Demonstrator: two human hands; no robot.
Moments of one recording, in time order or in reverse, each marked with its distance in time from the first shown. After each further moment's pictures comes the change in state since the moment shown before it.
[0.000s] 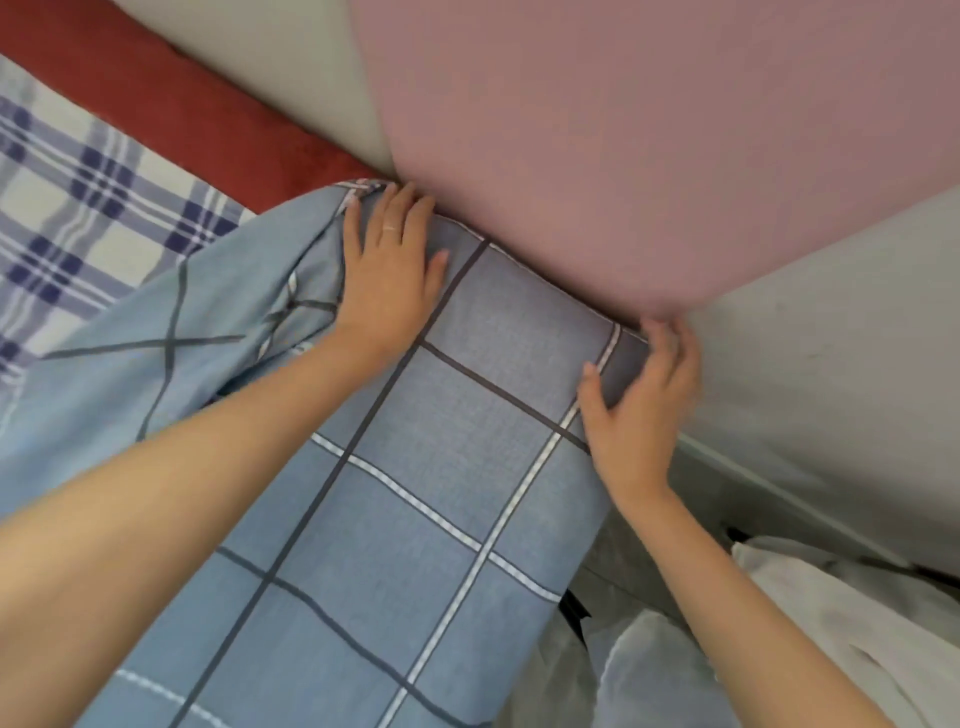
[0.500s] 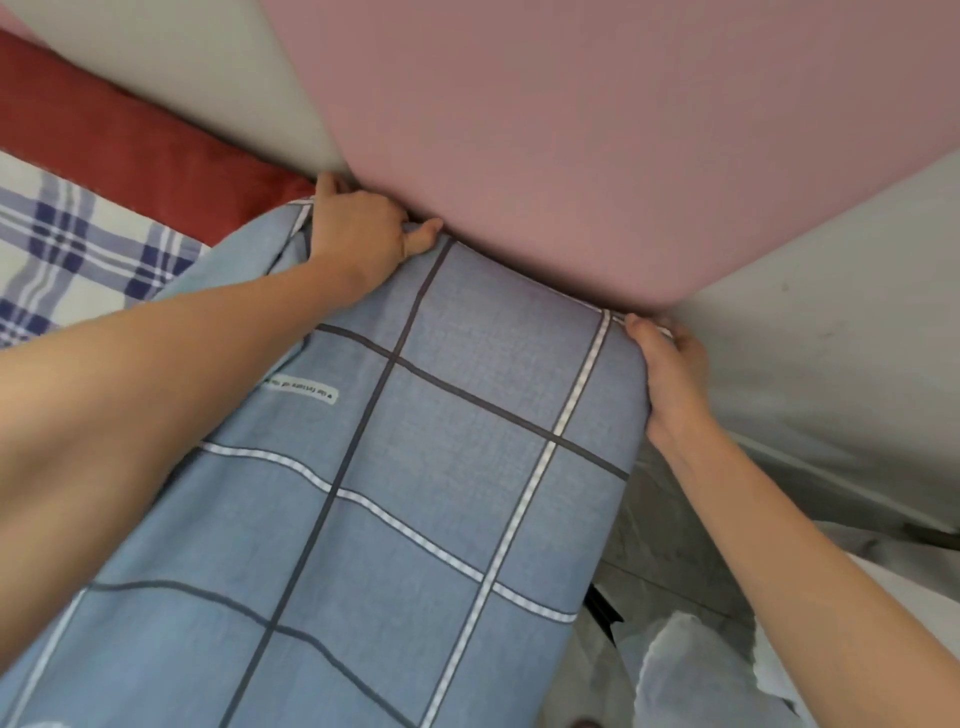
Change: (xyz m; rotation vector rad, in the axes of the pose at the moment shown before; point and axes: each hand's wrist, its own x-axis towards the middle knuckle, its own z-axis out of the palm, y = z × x) left_hand 0.080 -0.016 0.007 0.323 -0.200 0.120; right_hand 0.053 0.029 0.004 0.818 -0.042 0.893
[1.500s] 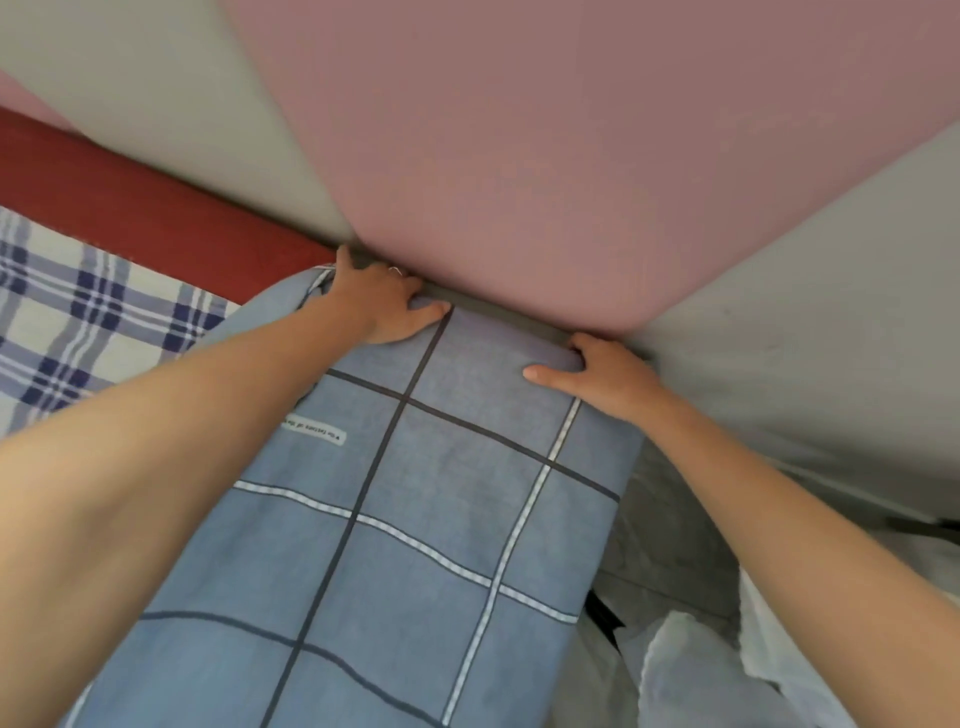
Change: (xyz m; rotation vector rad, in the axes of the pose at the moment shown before) left_hand -0.009 0.008 -0.021 0.093 -0.499 0.161; right_hand 0.005 -0.028 0.011 -1.250 -0.491 -0.288
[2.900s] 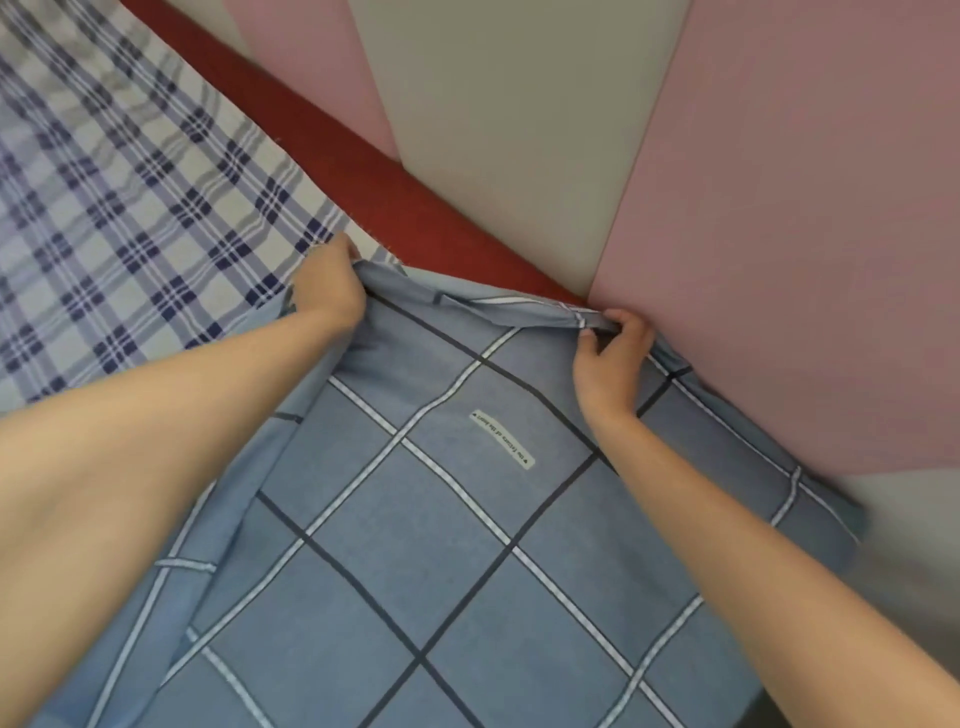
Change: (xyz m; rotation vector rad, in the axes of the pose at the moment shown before) left_hand -0.138 -0.204 0.049 -0.729 0.604 -0.814; right_hand 0.054 -0.217 0.076 0.721 0.585 -0.203
